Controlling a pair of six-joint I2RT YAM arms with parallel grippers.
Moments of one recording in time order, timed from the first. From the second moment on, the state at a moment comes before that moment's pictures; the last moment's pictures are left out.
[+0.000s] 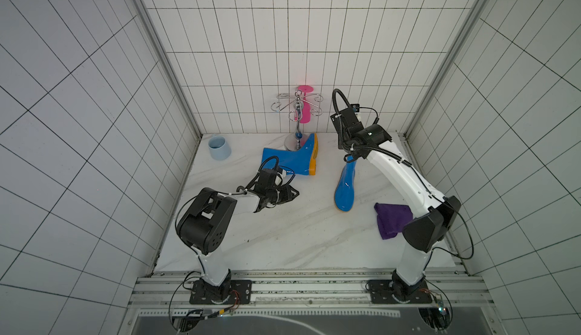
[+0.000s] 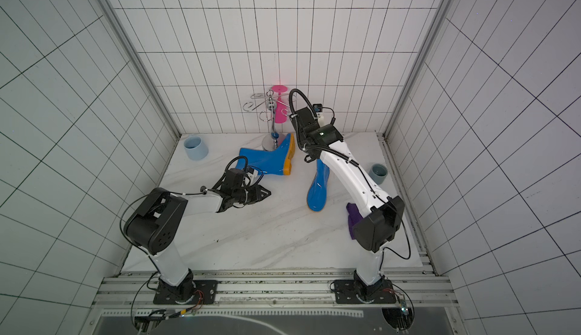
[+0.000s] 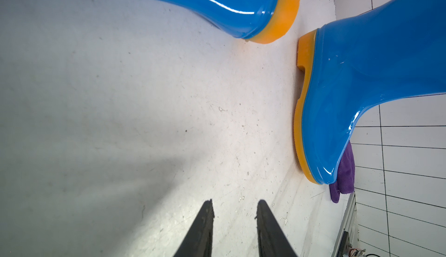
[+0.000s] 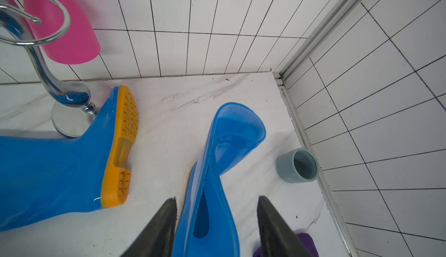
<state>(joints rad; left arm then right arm) -0.43 1.78 0.82 0.22 0.52 -0.68 0.55 1.81 2.01 -1.06 0.72 0.41</state>
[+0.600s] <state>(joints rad) -0.42 1.81 0.82 0.21 0.52 -0.68 0.48 1.79 1.86 -0.93 0.59 0.42</state>
